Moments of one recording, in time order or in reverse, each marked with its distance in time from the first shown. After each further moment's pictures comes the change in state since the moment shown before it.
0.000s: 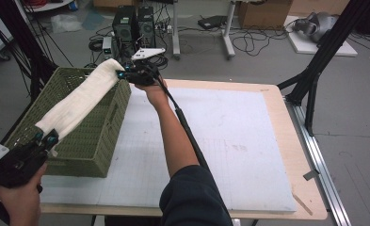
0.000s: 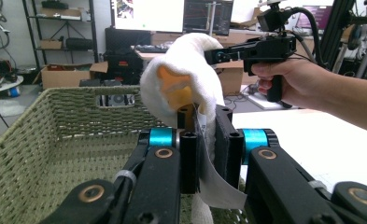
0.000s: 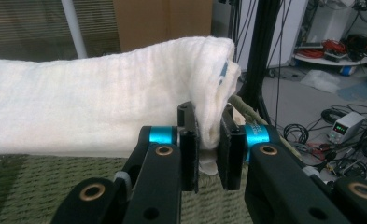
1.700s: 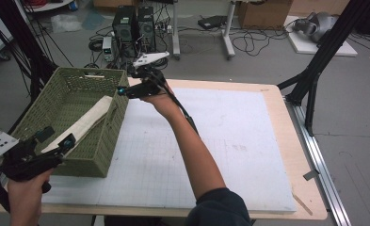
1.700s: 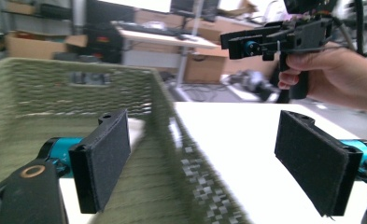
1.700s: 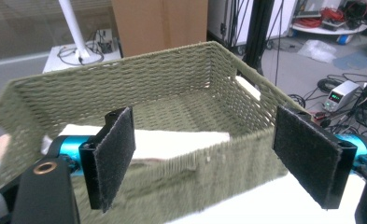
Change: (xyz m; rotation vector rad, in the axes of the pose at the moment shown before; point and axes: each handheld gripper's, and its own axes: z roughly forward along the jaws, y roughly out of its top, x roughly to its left) left arm -0.012 0.001 0.022 0.062 -0.130 -0.111; right arm 0.045 0.007 -0.060 0.107 -0.046 0.035
